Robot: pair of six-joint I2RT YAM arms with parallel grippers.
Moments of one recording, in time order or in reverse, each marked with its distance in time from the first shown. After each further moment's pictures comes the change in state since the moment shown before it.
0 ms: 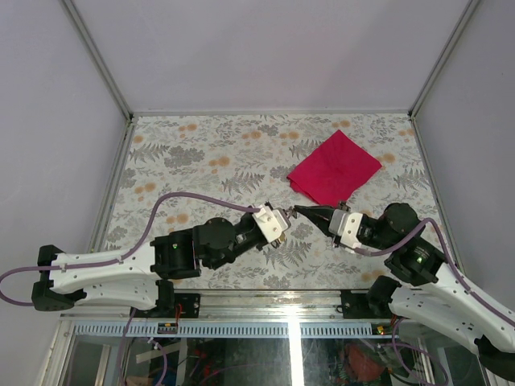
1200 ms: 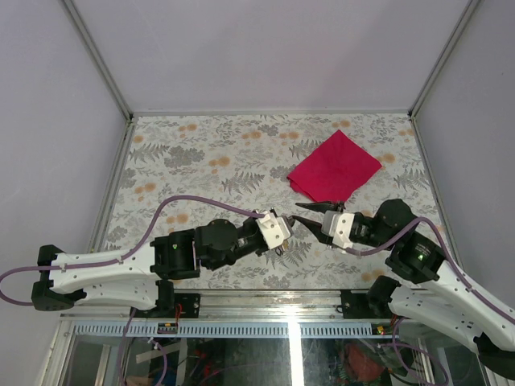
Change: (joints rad) left arm 0.000 -0.002 0.000 -0.054 0.086 0.004; right arm 0.000 0.037 0.060 -0.159 -0.014 -0.077
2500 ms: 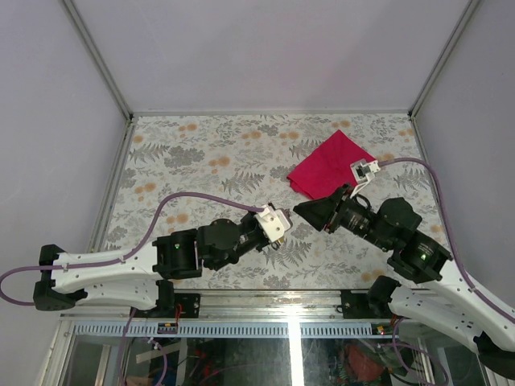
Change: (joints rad) left arm 0.000 0.011 0.000 0.004 -0.111 -0.039; right arm 0.000 -0.002 0.029 -0.044 0.340 1.315
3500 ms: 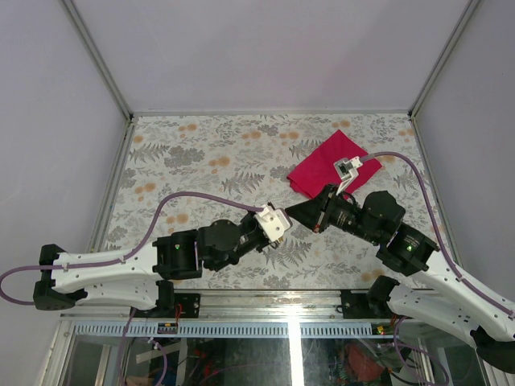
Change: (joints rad) left arm 0.000 0.003 0.000 0.000 -0.011 -0.010; right arm 0.000 0.087 -0.001 0.041 -0.084 0.060
